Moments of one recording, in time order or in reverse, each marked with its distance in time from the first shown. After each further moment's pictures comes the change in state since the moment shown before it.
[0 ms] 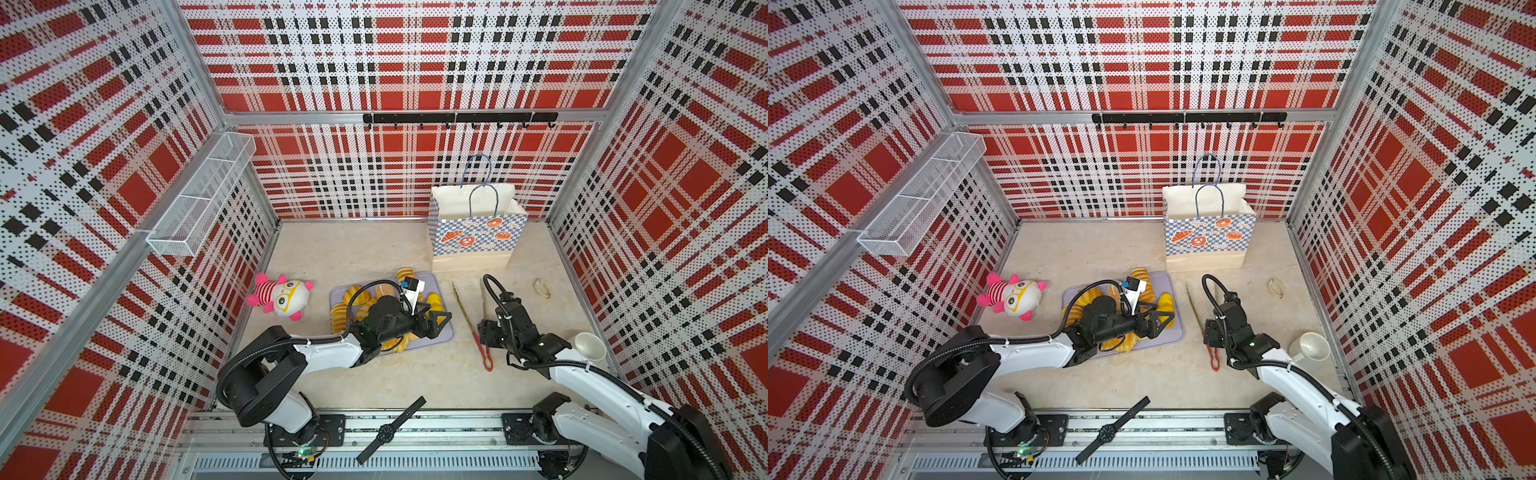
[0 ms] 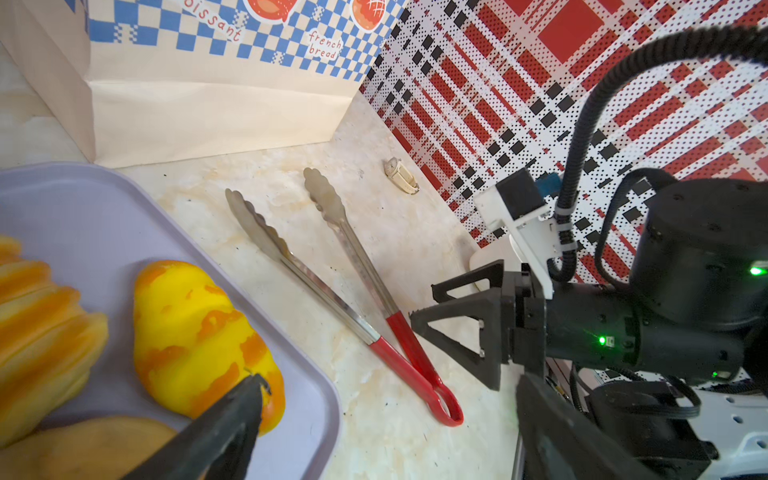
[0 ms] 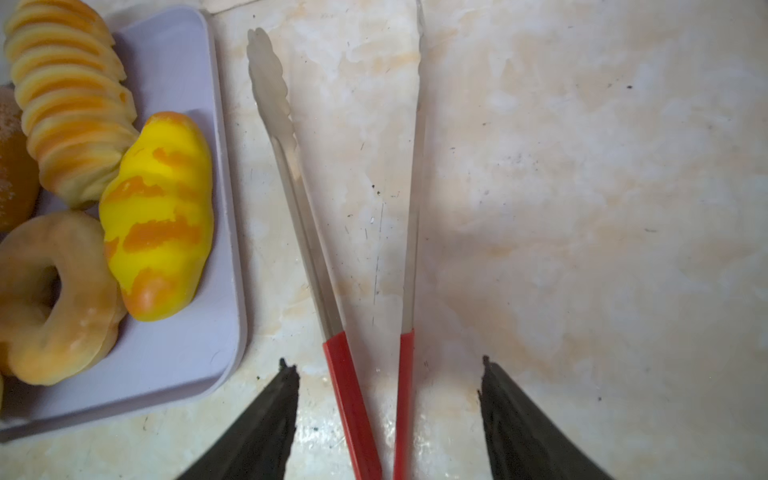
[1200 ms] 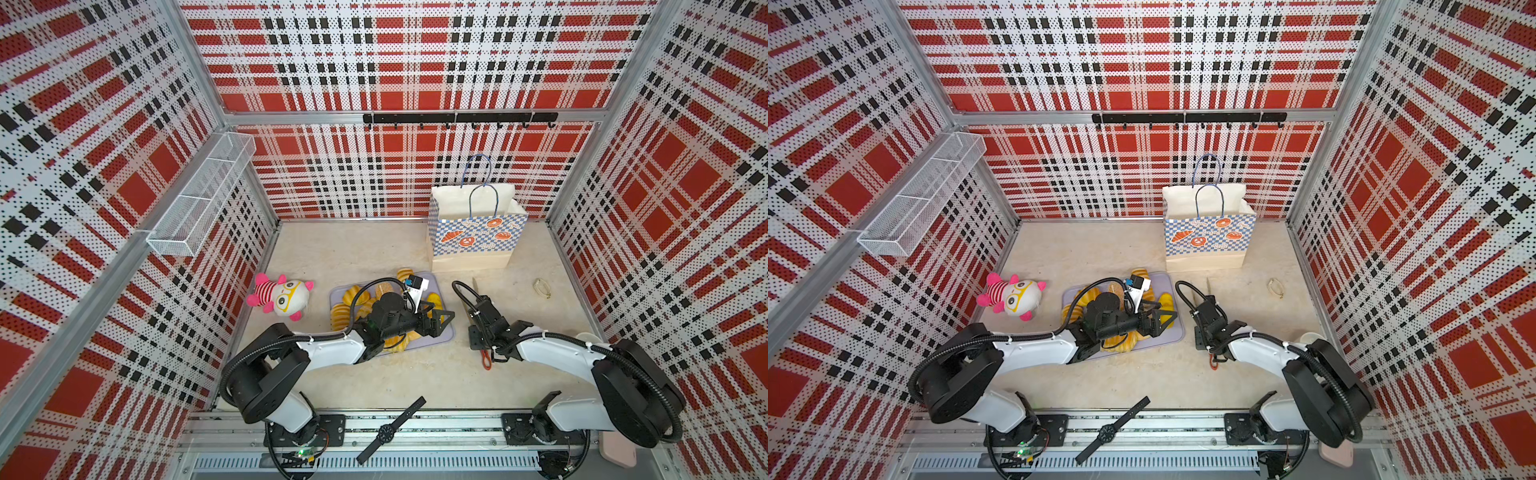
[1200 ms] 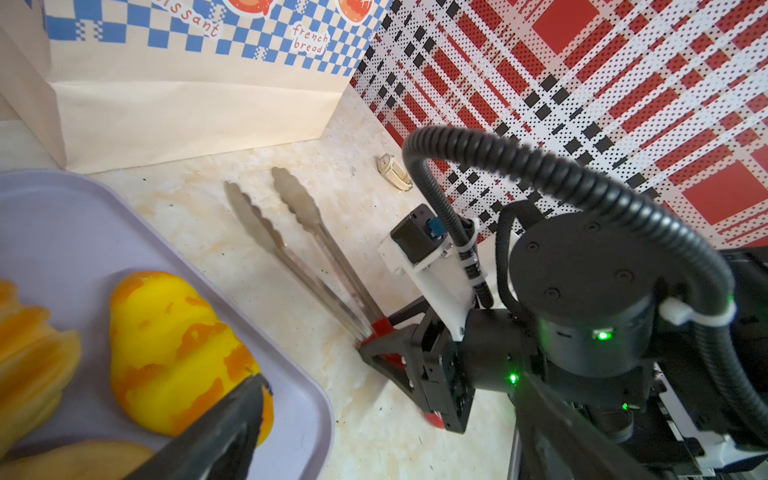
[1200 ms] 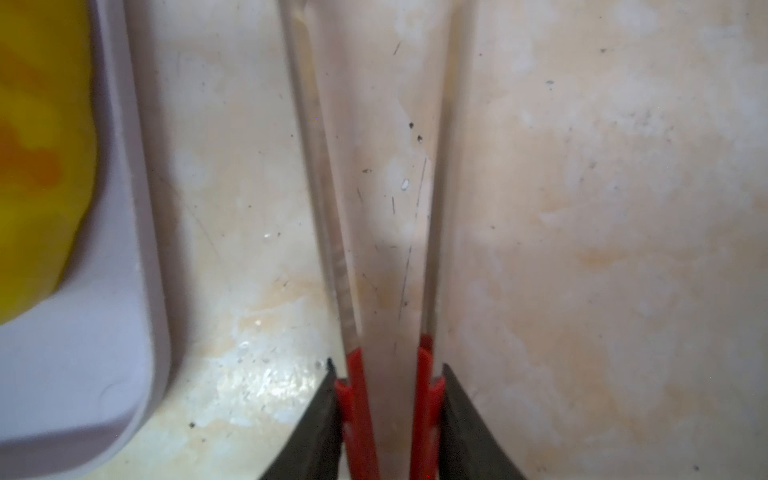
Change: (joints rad) left arm -0.001 0.022 0.043 -0.028 0.027 0.011; right arm 0.095 0.354 0.085 0.071 0.084 -0.021
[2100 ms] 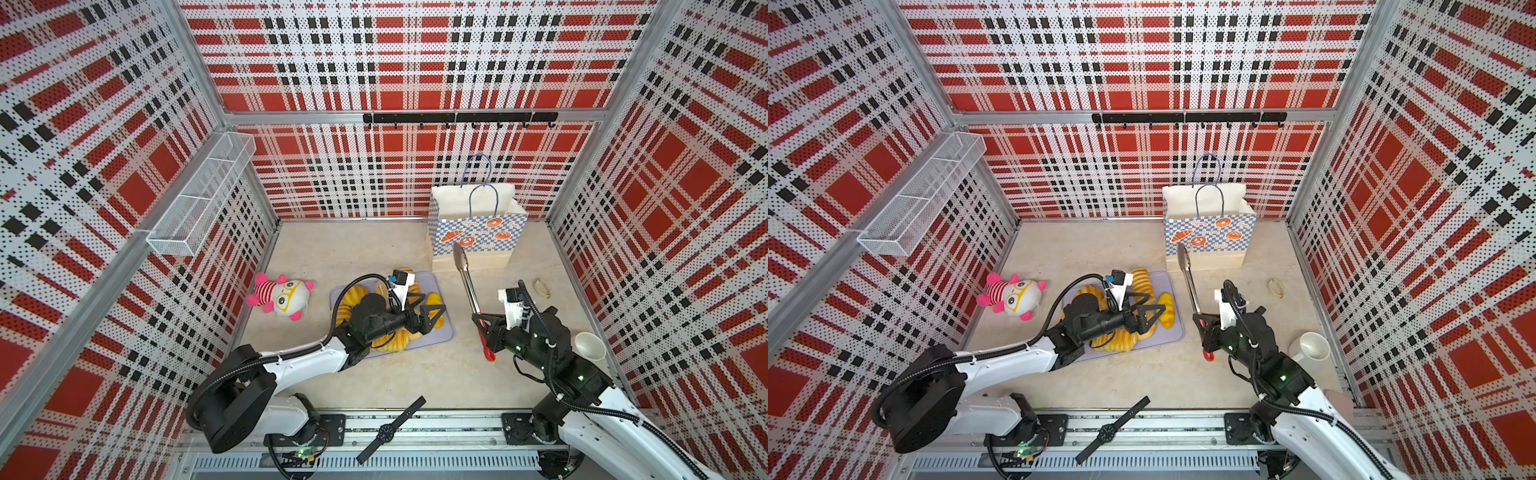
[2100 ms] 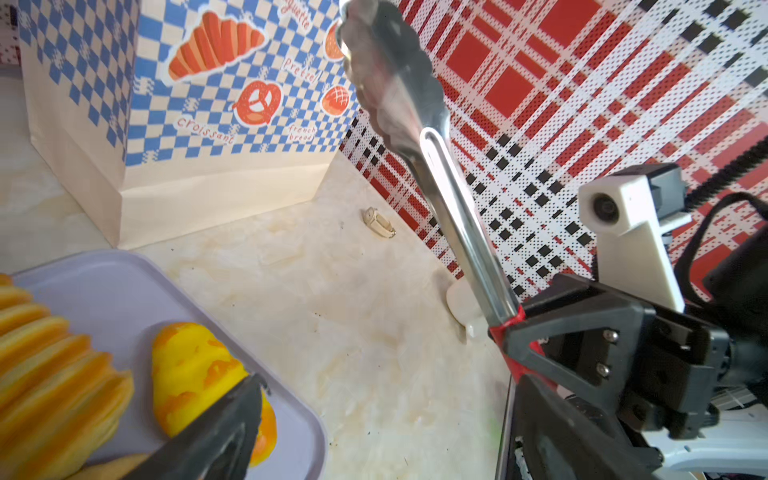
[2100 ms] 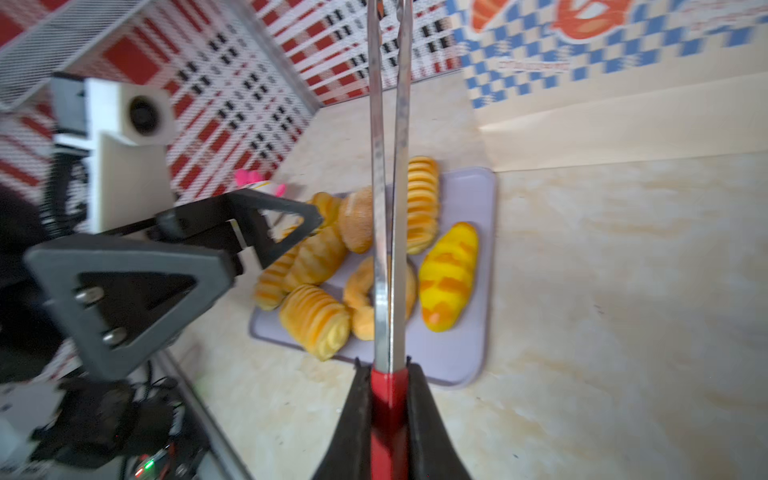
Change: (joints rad) left arm 0.037 -0.222 -0.097 0.042 -0.005 0.023; right arm 0.000 -0.790 -0.071 0.055 -0.451 -0.035
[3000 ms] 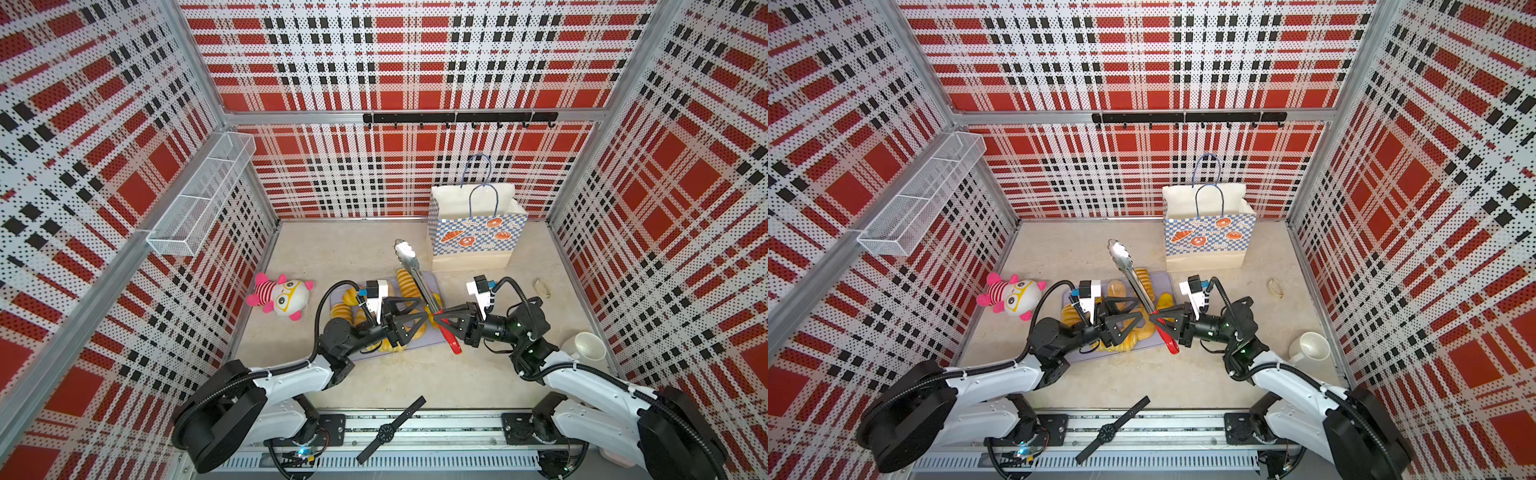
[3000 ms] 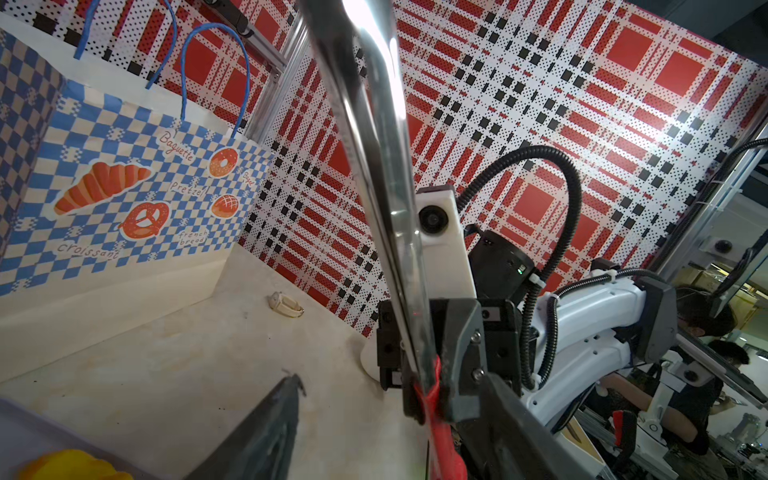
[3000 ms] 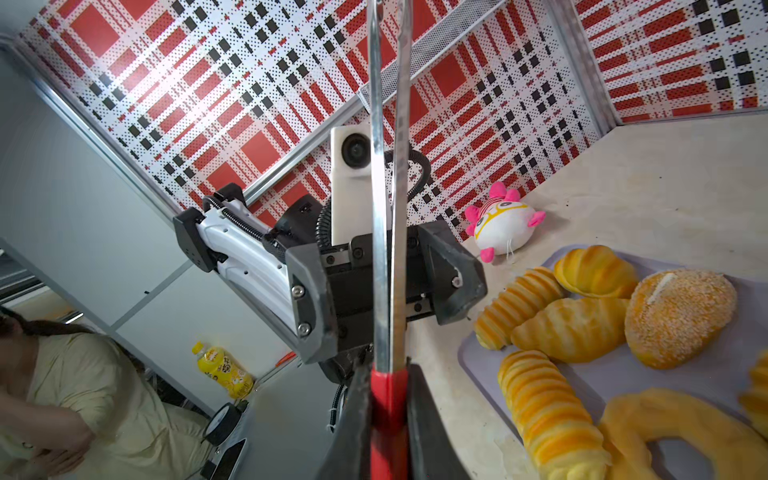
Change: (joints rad) left arm 0.048 -0.085 -0.221 0.544 0.163 -0.114; right arm 0.008 0.507 -0.105 1.154 -0.615 0.285
